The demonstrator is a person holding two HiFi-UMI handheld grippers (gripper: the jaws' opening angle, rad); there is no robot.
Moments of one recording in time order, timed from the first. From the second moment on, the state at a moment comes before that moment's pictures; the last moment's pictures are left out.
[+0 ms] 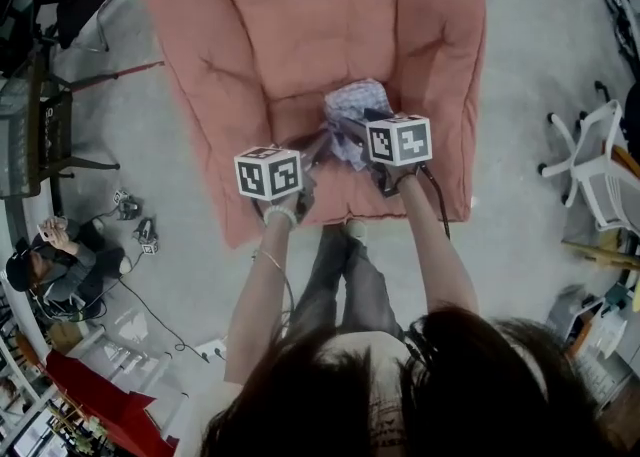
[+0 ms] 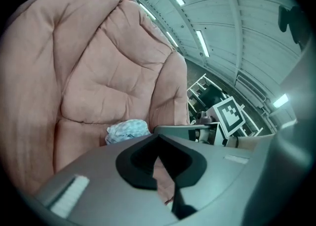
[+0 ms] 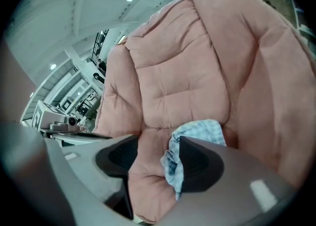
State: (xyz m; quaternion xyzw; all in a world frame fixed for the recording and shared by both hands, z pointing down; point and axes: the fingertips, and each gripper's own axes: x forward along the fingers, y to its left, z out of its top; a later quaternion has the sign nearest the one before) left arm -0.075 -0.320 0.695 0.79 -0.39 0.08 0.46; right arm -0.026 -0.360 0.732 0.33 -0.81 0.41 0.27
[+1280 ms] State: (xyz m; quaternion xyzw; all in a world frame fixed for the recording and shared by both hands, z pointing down) left arm -0.069 -0.262 0.497 0.86 -0.39 0.01 0.33; right arm -0.029 -0.294 0.522 0.33 -0.87 0.36 0.11
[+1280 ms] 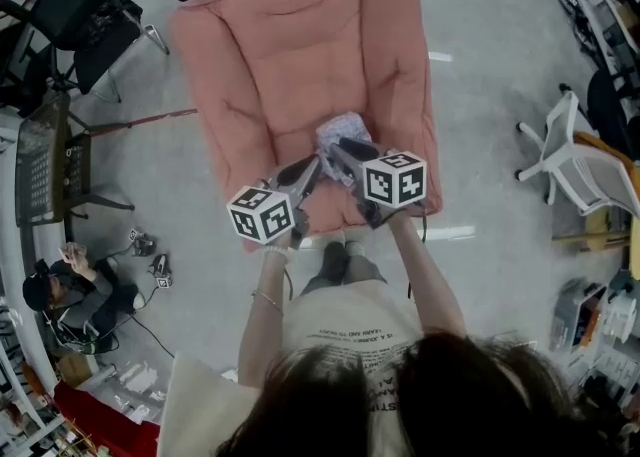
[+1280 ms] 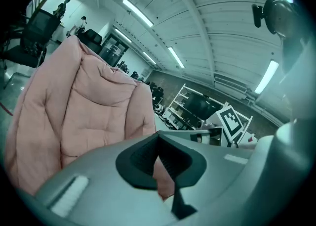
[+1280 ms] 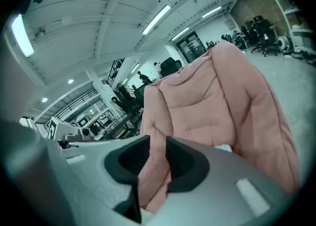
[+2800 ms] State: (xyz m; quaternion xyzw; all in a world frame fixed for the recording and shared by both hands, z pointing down) left arm -0.063 -0.224 0.413 0.90 -0.37 -0.02 0.23; right arm -0.038 -0.246 0.425 0.31 -0.91 0.27 0.05
